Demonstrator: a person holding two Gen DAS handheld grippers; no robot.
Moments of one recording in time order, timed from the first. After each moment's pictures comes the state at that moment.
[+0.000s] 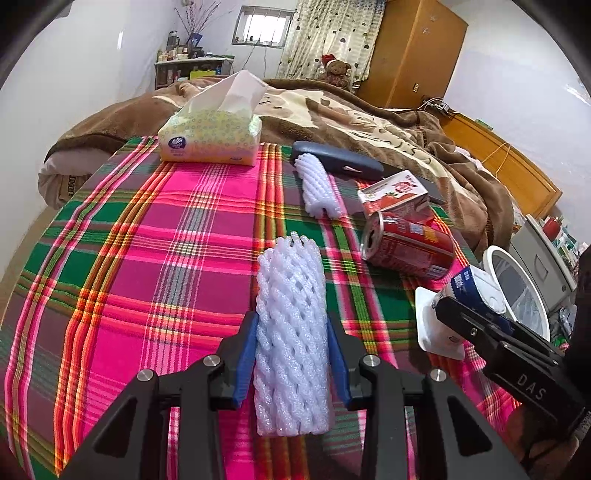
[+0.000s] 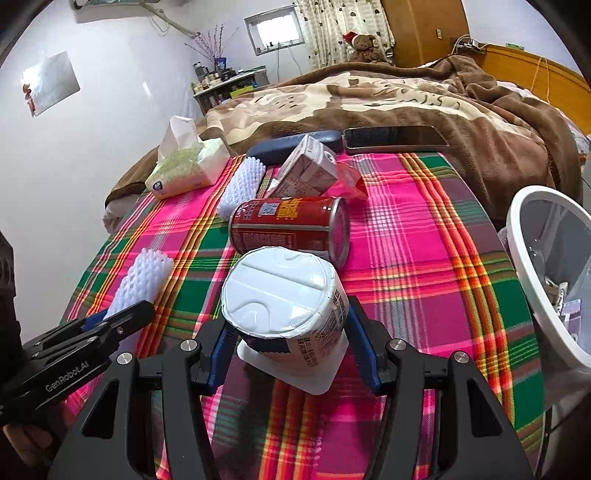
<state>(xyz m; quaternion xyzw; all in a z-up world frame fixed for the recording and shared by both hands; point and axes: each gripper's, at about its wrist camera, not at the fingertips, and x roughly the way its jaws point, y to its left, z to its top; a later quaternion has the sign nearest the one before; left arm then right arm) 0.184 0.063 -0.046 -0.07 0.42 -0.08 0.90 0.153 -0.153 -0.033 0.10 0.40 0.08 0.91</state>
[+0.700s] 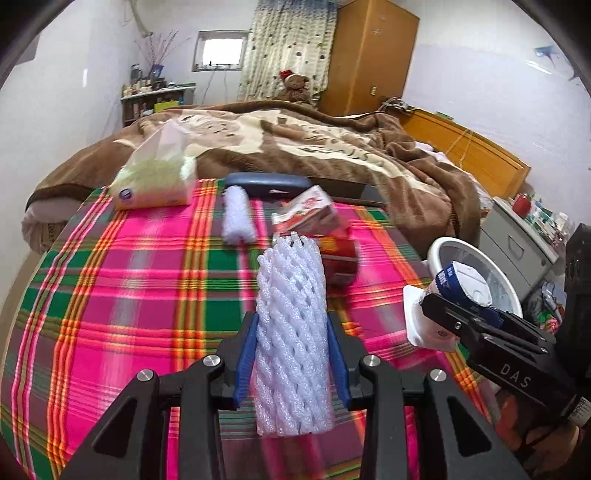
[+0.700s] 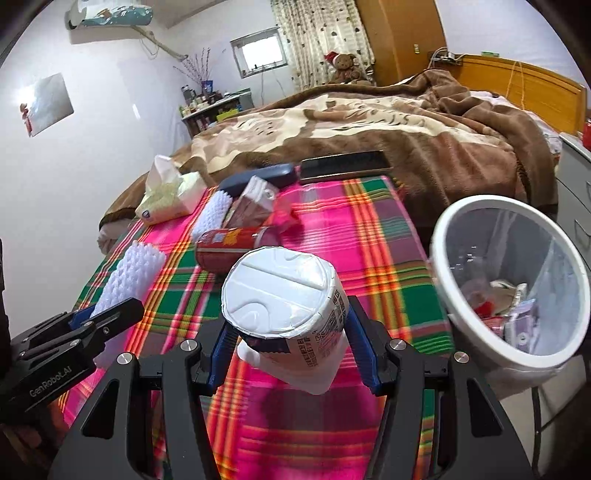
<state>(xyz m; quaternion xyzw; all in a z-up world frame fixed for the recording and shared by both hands) 0.152 -0.008 -0.002 -0.03 0.38 -0.14 0.91 0.123 -0.209 -0.009 0.11 0.37 0.05 0.92</state>
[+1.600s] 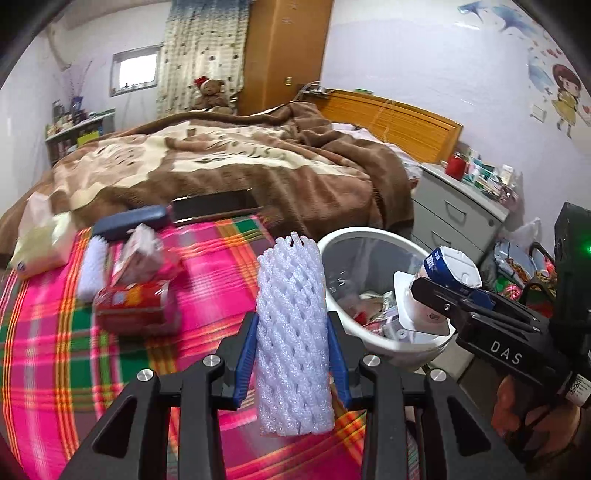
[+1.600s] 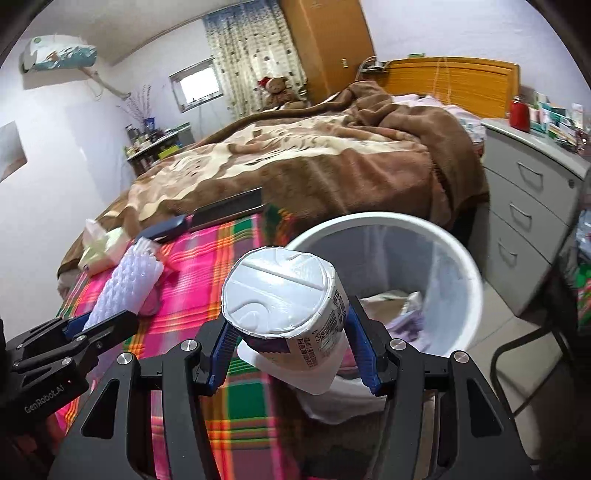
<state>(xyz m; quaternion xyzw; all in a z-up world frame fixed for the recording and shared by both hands) 0.156 -0.169 0.021 0.03 0.36 -0.26 0.89 0.097 -0.336 0.005 0.14 0.33 -0.06 0.93</state>
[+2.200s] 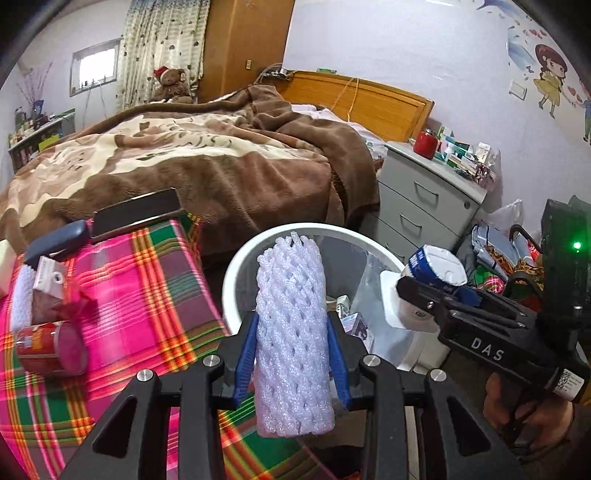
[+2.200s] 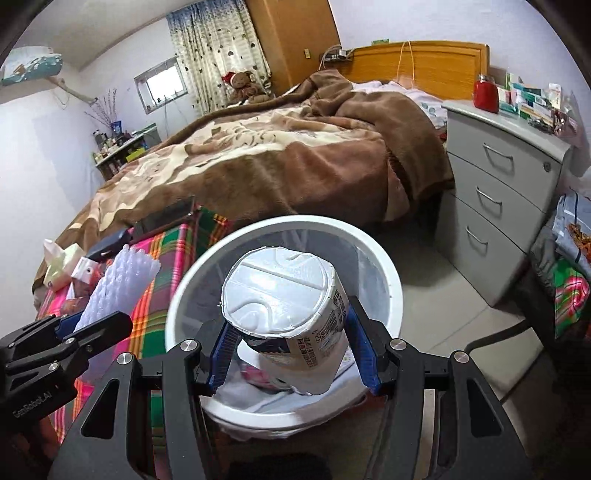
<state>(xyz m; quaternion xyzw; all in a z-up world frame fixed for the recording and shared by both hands) 0.181 -0.268 0.004 0.05 0.39 -0.32 0.86 0.104 -0.403 -0.010 0.16 0.36 -0.10 0.92</state>
